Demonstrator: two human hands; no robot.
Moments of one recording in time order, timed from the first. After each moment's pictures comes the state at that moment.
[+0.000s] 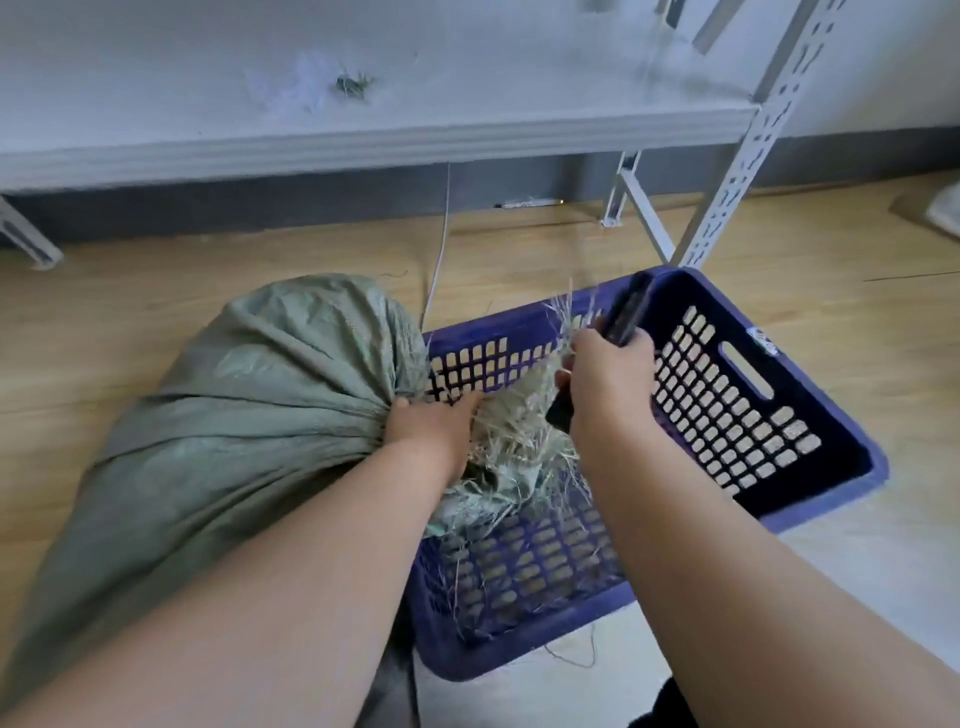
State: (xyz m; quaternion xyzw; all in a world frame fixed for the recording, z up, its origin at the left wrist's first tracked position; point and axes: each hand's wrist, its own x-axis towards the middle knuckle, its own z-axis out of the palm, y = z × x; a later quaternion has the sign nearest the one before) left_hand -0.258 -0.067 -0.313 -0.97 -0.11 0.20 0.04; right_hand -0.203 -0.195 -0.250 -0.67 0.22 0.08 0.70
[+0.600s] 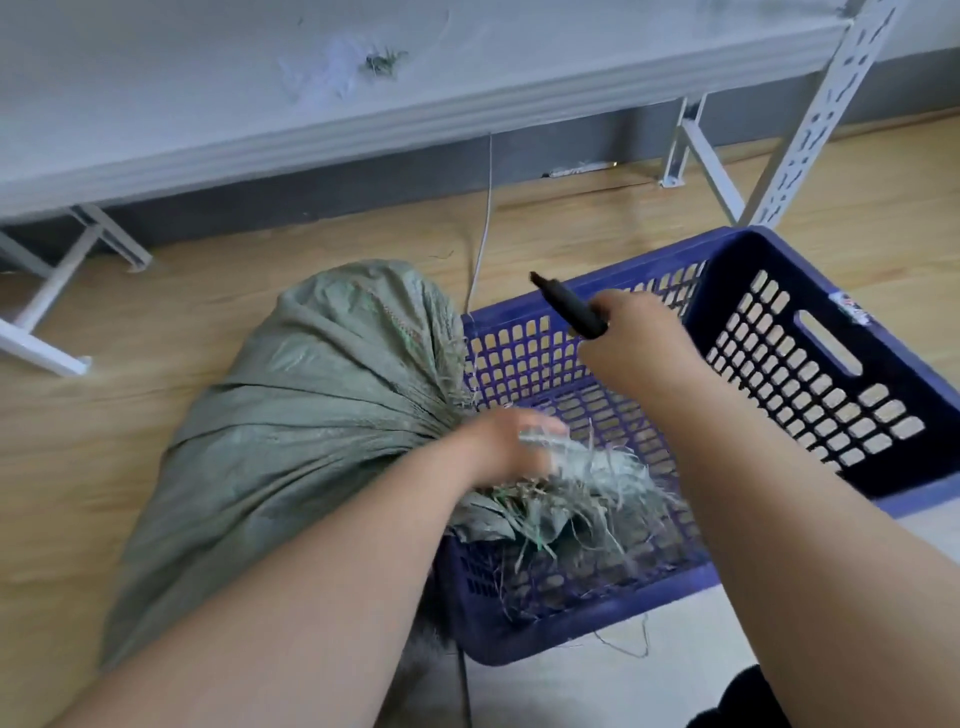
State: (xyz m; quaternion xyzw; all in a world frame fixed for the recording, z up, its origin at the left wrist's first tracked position) left_hand -0.269 -0.084 -0.303 -0.89 -0.12 0.31 -0.32; right_hand -0.182 -0.211 -0.243 -0.94 -0.14 0.15 0.29
